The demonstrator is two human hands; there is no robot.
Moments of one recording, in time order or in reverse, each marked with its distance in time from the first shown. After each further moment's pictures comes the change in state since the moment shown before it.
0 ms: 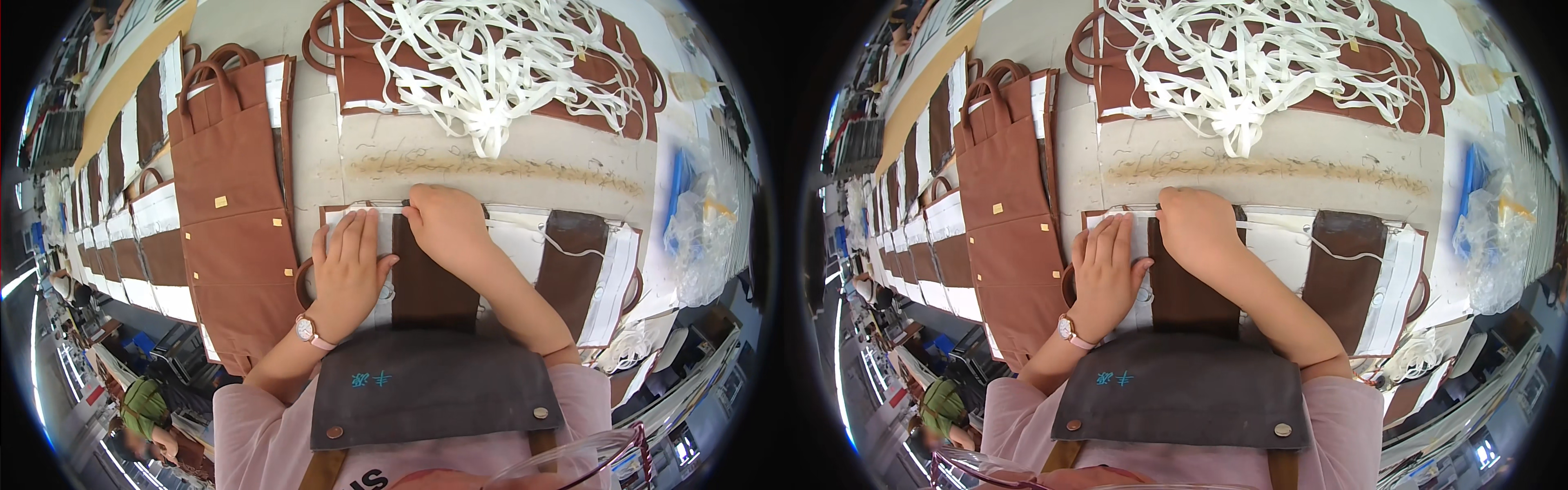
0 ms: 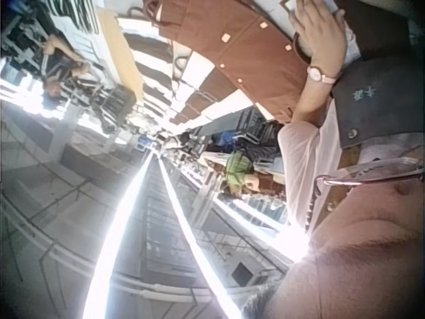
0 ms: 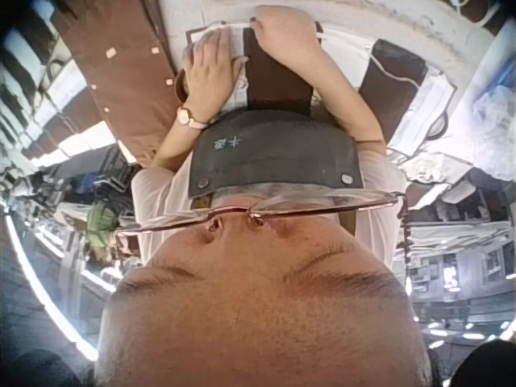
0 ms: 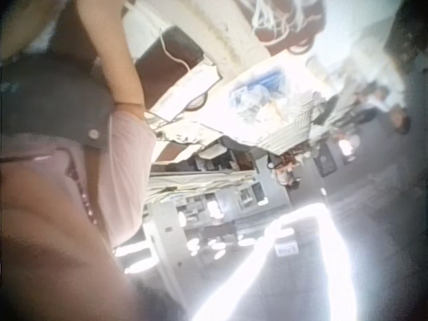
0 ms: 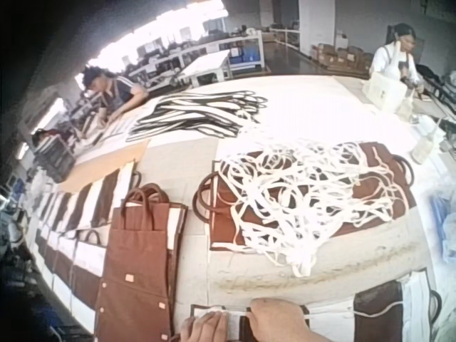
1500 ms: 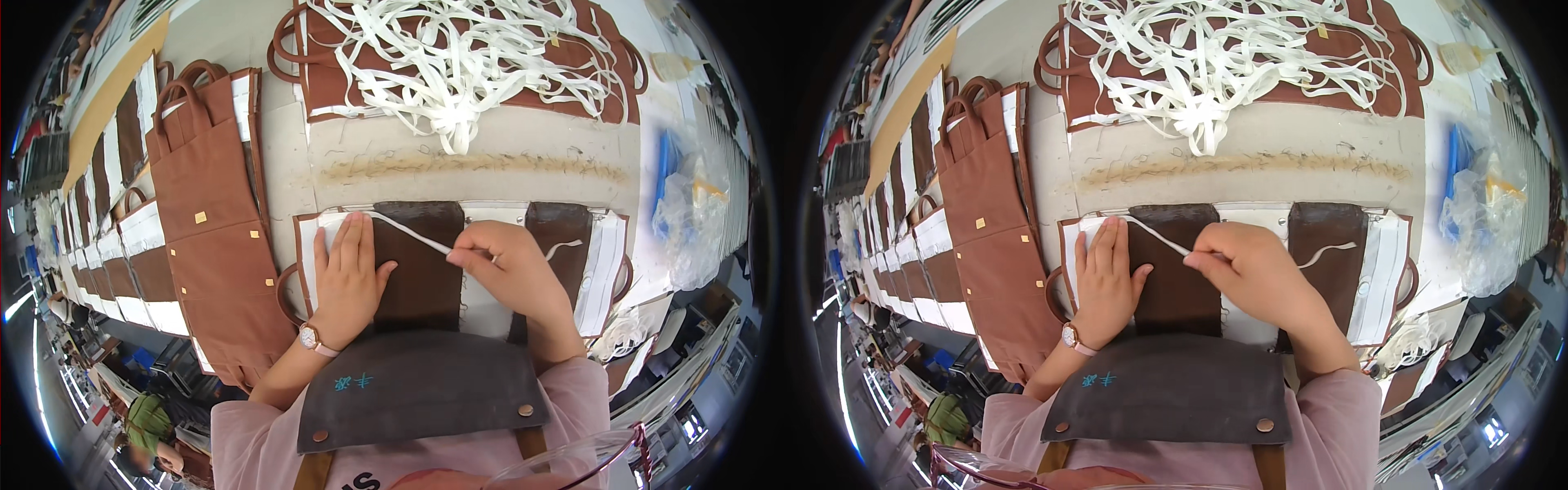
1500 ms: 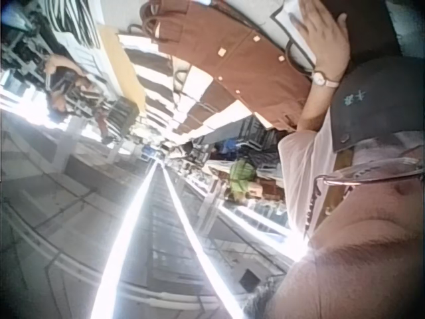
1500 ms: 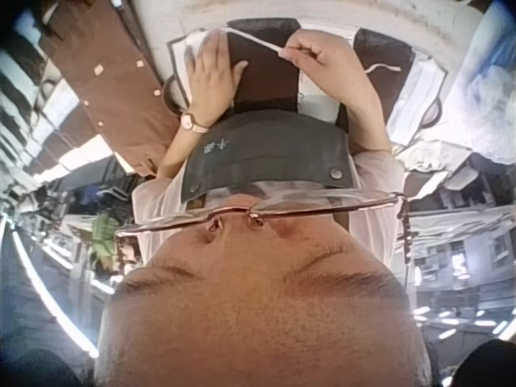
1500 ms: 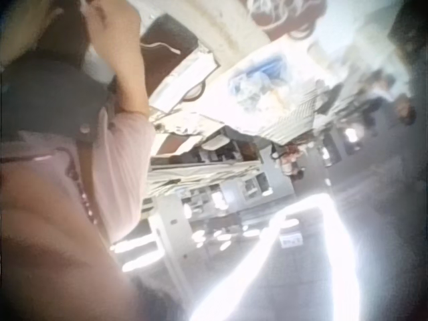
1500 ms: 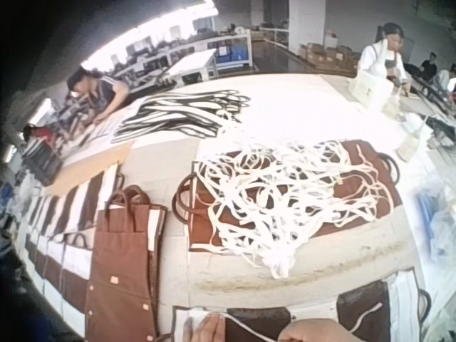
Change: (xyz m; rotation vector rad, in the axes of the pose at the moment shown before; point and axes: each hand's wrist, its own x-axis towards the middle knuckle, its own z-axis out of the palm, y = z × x) left_hand 0.004 0.025 0.009 -0.029 -0.078 0.002; right_hand -0.064 0.015 -0.097 0.501 -0.142 0.155
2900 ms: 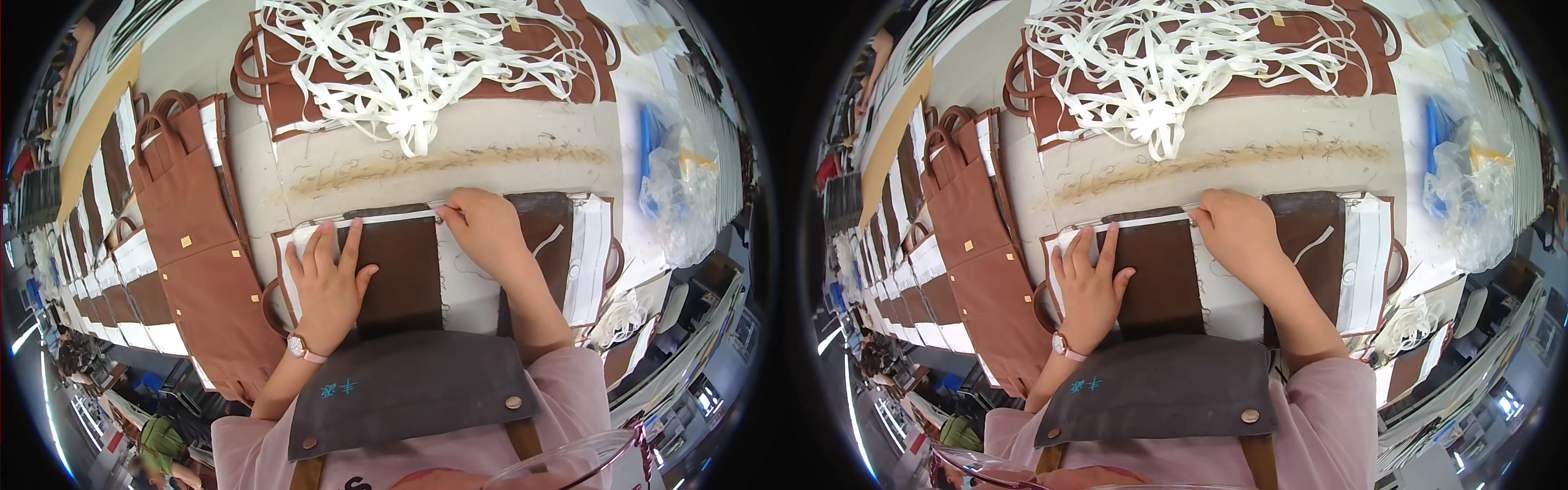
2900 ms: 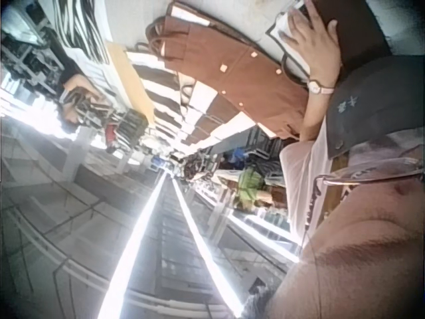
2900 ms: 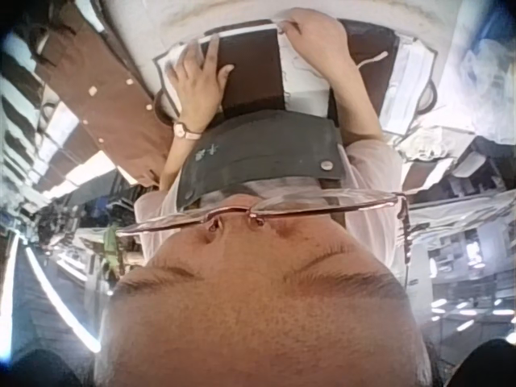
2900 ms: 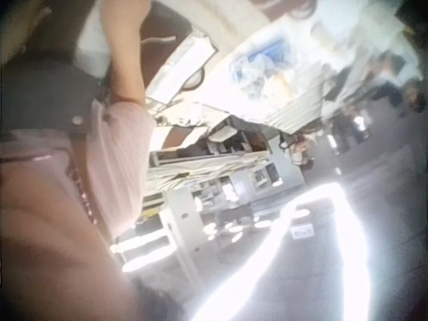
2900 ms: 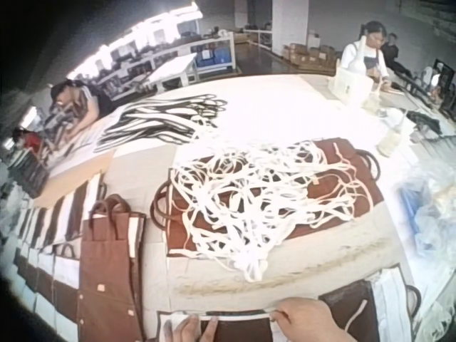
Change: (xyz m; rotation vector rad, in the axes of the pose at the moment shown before) left_hand 0.005 0.004 0.002 0.128 -0.025 0.003; right_hand 0.022 0.061 0.005 -0.482 0.302 0.024
